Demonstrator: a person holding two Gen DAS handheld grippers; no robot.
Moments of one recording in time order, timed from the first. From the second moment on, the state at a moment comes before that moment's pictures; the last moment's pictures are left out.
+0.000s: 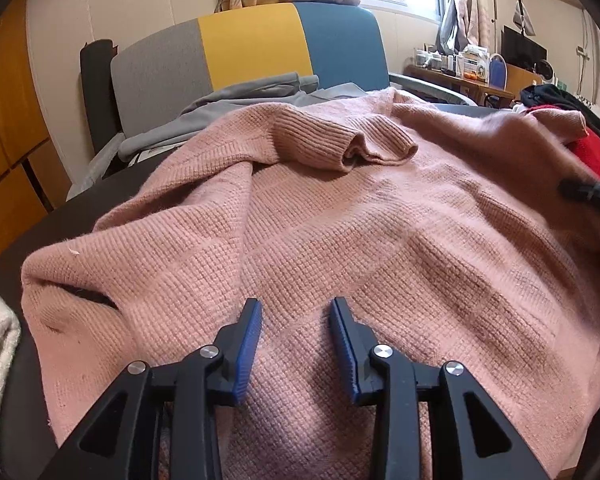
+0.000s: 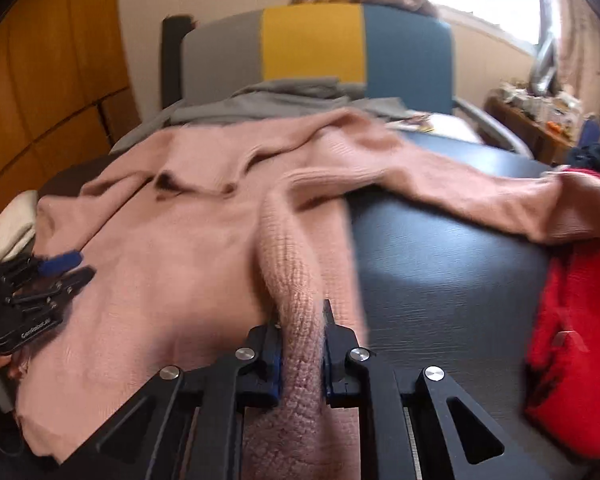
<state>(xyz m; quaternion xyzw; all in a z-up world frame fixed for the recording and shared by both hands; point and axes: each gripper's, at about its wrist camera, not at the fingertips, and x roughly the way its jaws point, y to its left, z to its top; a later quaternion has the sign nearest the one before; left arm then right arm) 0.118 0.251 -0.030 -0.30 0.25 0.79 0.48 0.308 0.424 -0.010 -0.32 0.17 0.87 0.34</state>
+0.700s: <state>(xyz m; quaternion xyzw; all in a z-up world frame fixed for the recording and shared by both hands) 0.119 0.251 -0.028 -0.30 0.25 0.78 0.48 0.321 0.442 0.019 -0.30 0.16 0.89 0.30</state>
